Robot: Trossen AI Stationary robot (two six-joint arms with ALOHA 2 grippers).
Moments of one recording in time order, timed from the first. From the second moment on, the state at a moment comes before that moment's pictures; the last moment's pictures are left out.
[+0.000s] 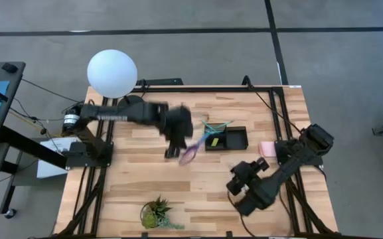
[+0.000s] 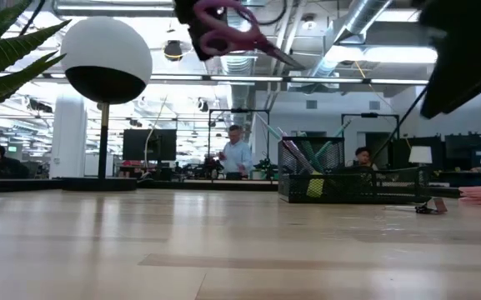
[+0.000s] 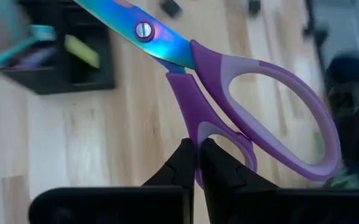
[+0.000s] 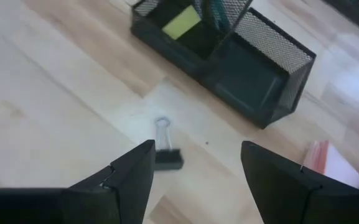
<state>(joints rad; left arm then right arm) 0.06 1.68 1.57 -0.89 0.31 0.05 0.75 1.80 1.26 -1.35 0.65 1.67</state>
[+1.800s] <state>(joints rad) 0.21 2.17 2.36 -1.57 0.49 0.28 0.66 1.80 1.26 -1.29 0.78 1.31</state>
